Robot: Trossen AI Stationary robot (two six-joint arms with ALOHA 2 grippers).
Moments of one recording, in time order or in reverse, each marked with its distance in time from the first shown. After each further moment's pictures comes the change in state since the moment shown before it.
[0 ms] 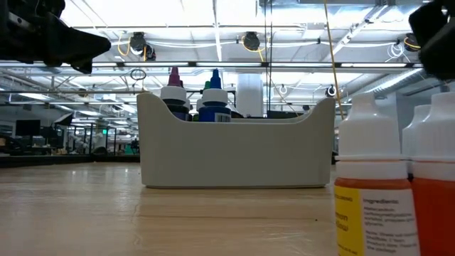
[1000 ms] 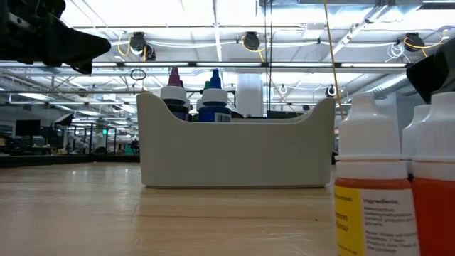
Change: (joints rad) left arm 0.000 0.000 0.000 -0.006 0.000 -0.010; right arm -0.022 0.055 0.000 0.005 -0.034 0.202
